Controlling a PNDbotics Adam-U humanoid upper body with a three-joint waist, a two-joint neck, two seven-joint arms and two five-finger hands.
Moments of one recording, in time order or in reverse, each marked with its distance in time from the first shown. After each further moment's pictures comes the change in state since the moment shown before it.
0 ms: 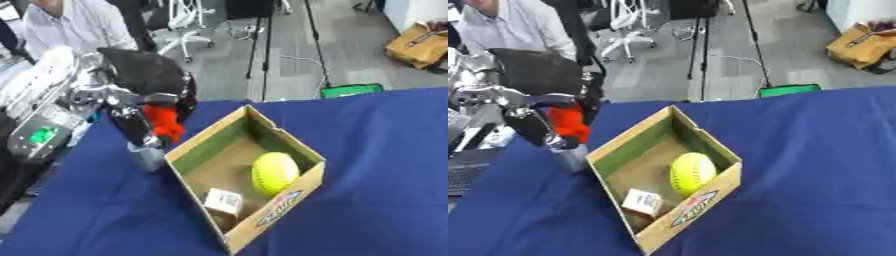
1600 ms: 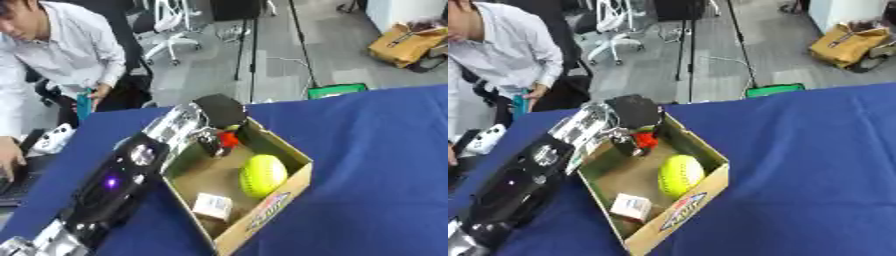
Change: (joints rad) left arm -0.130 -0.419 -0.029 0.726 -0.588 -0.155 0.493; right arm -0.022 0.010 0.018 0.000 -0.019 -0.013 0.000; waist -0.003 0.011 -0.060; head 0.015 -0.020
